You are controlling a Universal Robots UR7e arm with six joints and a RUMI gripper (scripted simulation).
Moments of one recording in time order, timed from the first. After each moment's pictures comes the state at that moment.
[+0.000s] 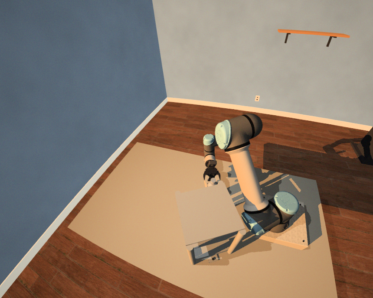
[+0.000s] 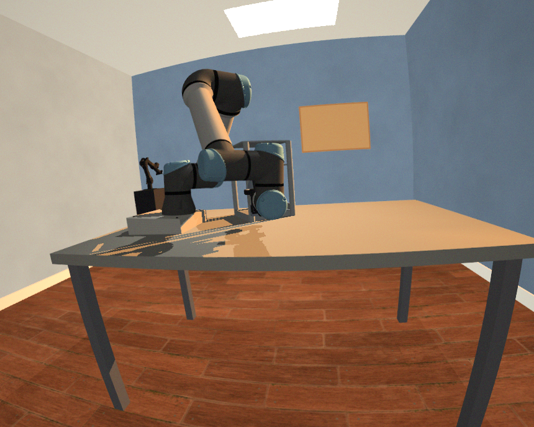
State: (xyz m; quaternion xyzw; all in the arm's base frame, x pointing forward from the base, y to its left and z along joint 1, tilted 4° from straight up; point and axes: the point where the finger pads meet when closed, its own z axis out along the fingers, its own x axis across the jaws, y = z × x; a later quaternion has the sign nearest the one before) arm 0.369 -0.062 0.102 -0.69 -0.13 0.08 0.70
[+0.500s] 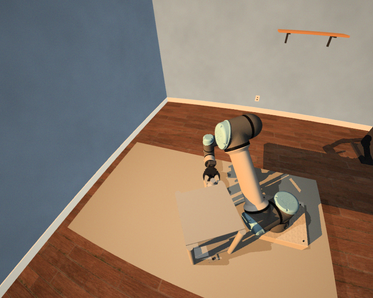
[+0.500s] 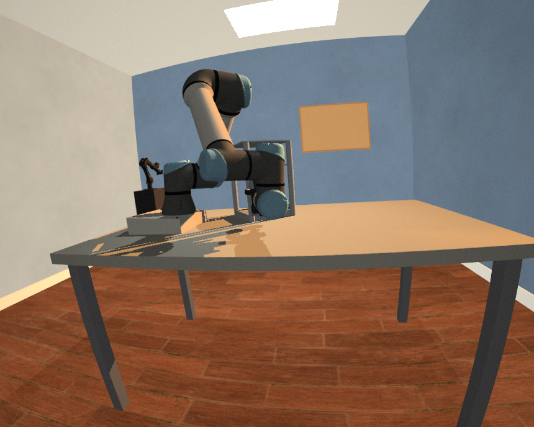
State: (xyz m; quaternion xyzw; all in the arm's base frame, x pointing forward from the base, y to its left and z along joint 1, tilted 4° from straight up) arm 0.371 -0.060 0.102 -0.69 -0.13 0.08 0.70
